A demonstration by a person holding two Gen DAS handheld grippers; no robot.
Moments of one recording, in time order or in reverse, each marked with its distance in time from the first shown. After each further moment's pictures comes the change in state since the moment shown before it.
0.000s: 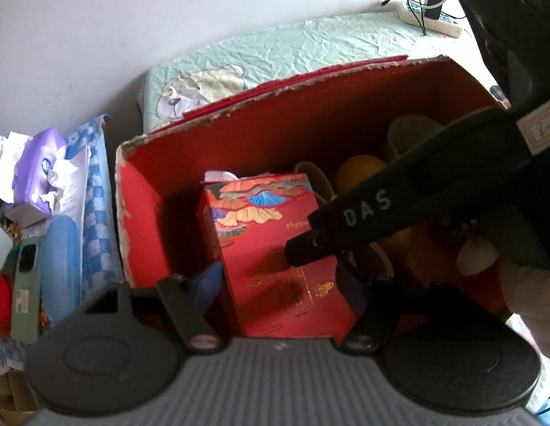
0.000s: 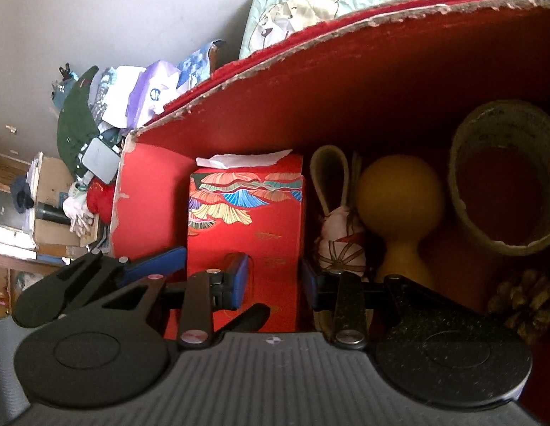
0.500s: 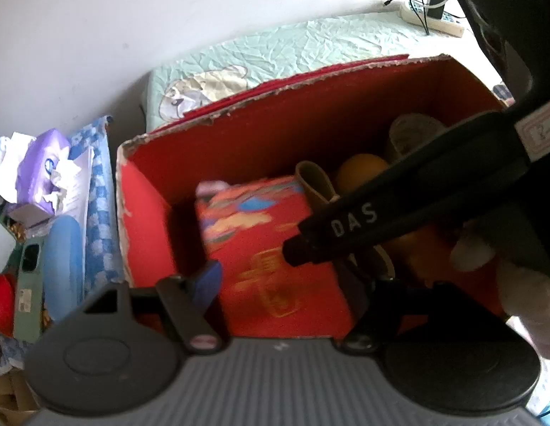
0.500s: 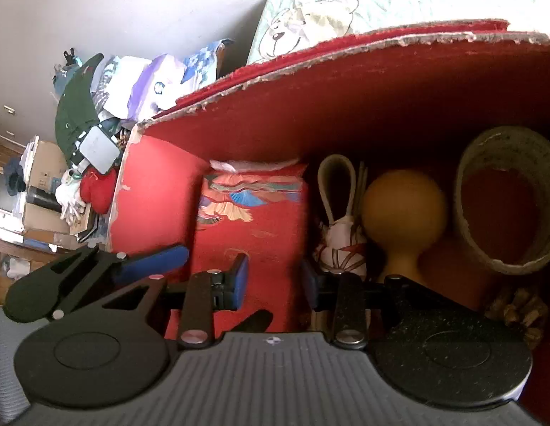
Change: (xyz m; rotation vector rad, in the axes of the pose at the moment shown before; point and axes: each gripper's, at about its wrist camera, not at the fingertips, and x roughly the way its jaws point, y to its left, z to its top) left arm 0.001 -0.003 0.003 -0.004 0.000 0.014; right arm 0.004 0.011 0.002 -0.067 -0.019 -0.038
